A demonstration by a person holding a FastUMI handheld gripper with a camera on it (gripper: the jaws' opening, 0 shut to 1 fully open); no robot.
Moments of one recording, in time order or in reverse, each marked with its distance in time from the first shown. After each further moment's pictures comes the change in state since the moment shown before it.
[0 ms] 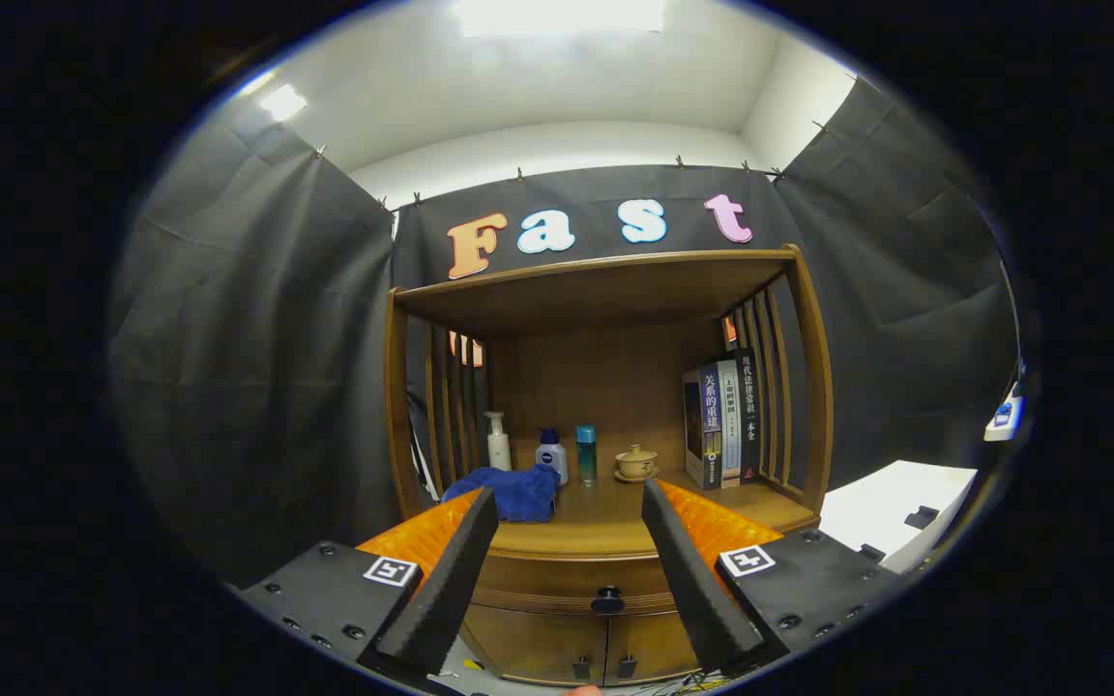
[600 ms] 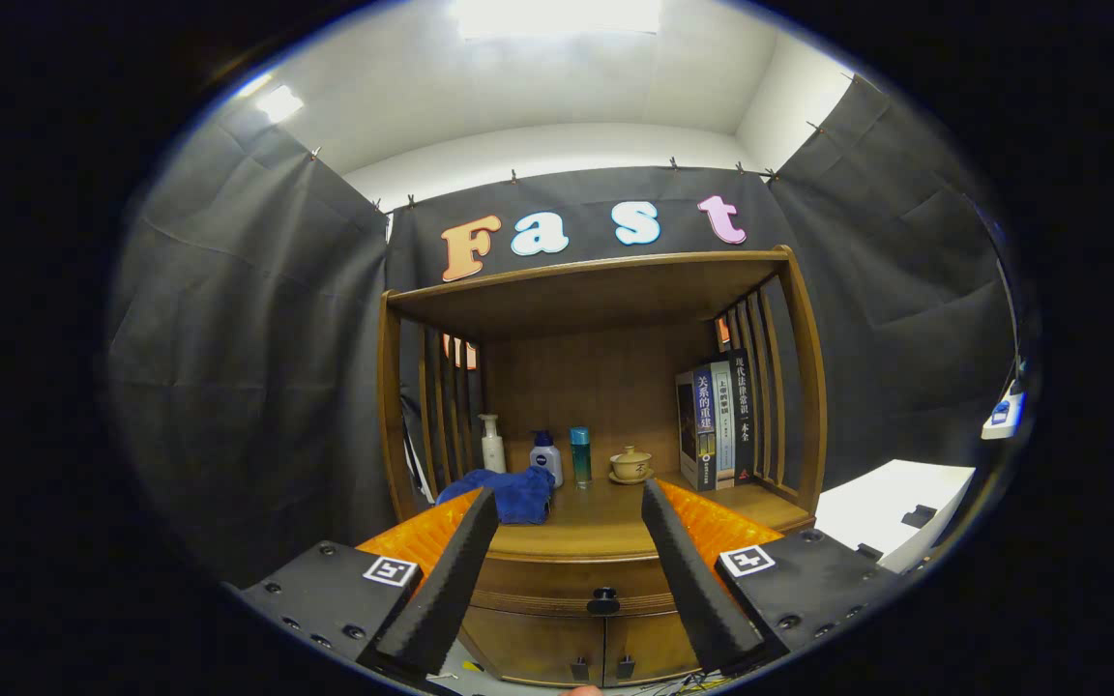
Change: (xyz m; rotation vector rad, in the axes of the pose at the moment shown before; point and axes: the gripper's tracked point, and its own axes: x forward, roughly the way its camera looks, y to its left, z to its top) arm 0.000 -0.003 -0.001 0.003 -0.009 -0.010
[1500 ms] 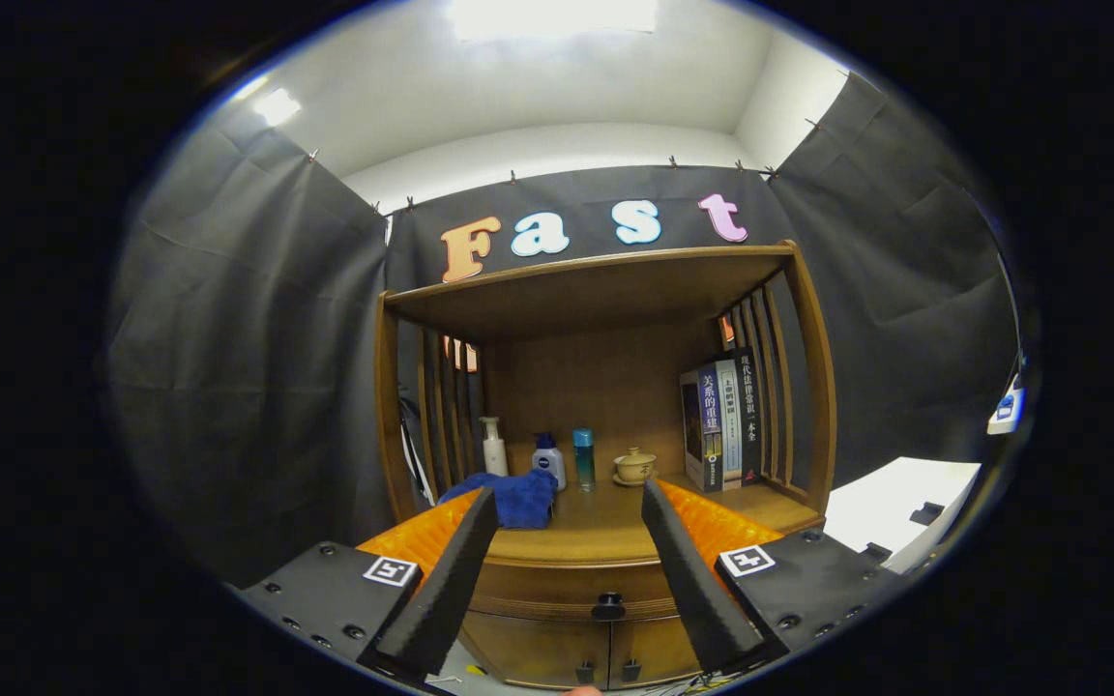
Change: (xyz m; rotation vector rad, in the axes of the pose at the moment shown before) arm 0.019 -0.001 -0.004 -0.001 -0.009 0.000
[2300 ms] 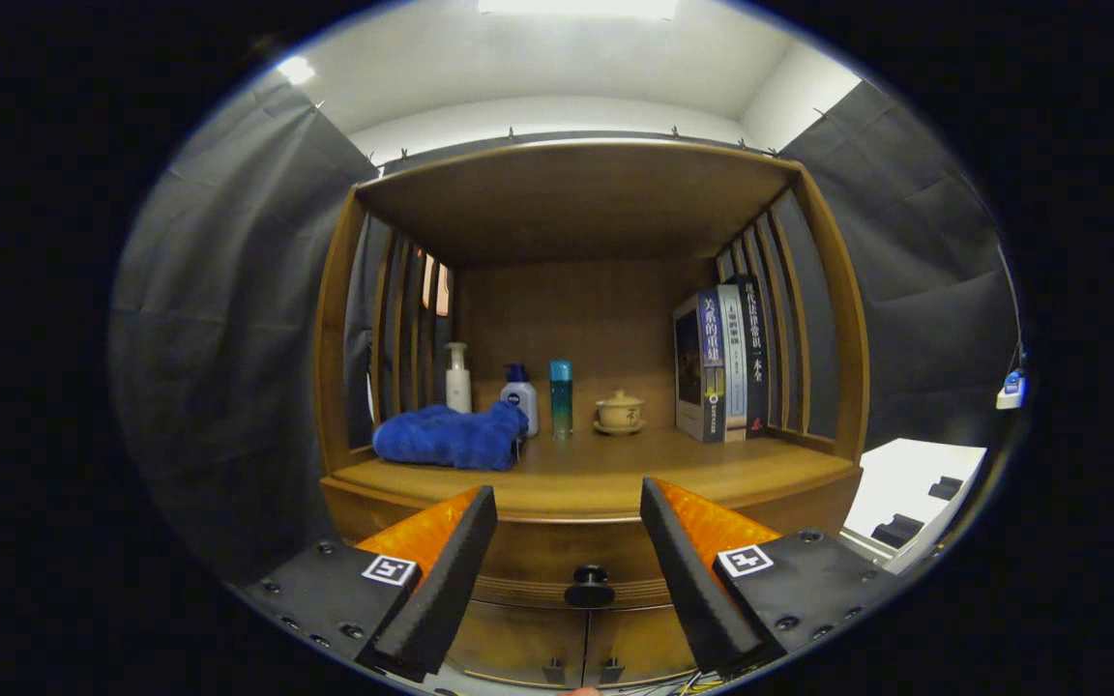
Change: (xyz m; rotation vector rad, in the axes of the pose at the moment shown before) arm 0.065 -0.030 -0.162 -0.083 0.137 -0.071
